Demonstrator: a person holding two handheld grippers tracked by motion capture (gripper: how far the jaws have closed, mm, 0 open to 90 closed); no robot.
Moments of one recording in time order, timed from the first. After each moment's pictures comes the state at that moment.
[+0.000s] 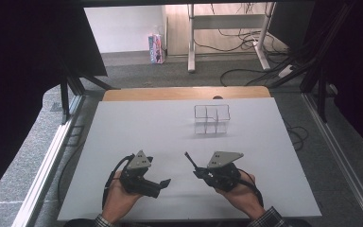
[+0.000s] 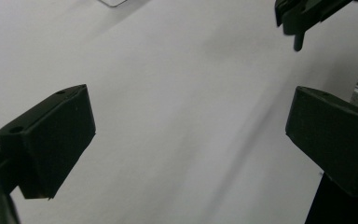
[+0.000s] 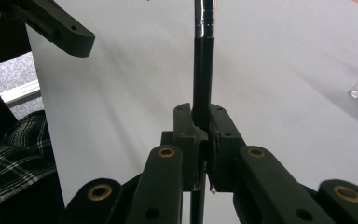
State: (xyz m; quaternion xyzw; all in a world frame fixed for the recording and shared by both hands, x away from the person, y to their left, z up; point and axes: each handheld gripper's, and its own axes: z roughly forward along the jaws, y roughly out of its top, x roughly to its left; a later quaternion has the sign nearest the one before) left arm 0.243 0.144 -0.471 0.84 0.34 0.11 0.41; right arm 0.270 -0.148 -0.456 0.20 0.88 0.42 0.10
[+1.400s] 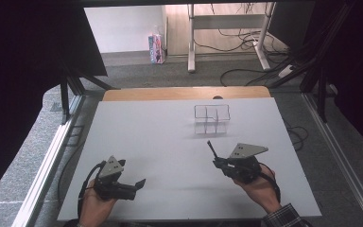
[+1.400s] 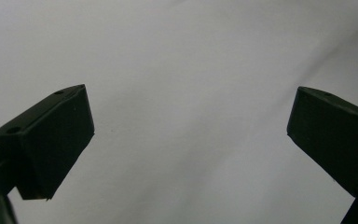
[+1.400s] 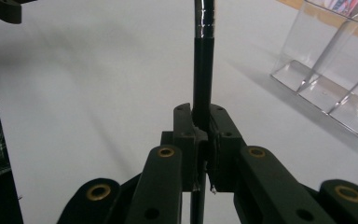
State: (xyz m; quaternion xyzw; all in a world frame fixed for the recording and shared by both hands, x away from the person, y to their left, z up) left arm 0.222 0.206 -0.482 0.81 0.40 0.16 0.40; right arm 0.288 -0.199 -0.447 0.25 0.86 0.43 0.13
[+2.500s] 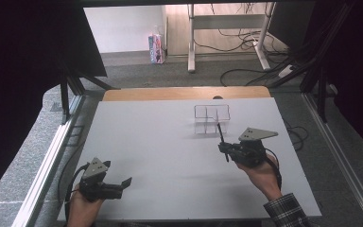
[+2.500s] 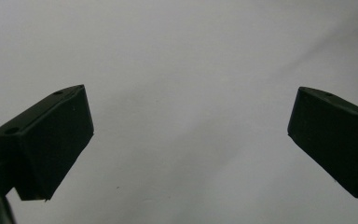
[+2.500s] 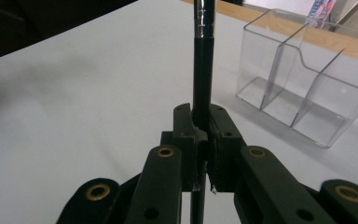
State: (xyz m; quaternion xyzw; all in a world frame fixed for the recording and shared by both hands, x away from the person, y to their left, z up) left arm 0.216 0.240 -0.490 0.79 0.44 0.17 0.39; right arm 0.324 -0.215 -0.434 0.30 0.82 0.47 0.13
